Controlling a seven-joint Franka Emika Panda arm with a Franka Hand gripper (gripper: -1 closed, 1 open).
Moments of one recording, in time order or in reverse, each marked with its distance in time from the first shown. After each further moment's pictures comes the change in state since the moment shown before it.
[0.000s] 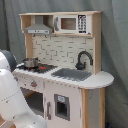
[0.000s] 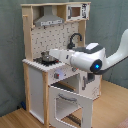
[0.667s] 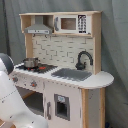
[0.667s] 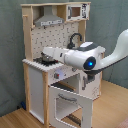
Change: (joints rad) arm -0.065 -0.113 -0.001 0.166 0.114 0.058 -0.049
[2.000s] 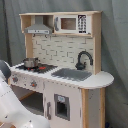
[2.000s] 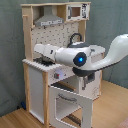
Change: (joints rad) arm -0.118 -0.208 0.001 0.326 0.252 0.047 -0.102
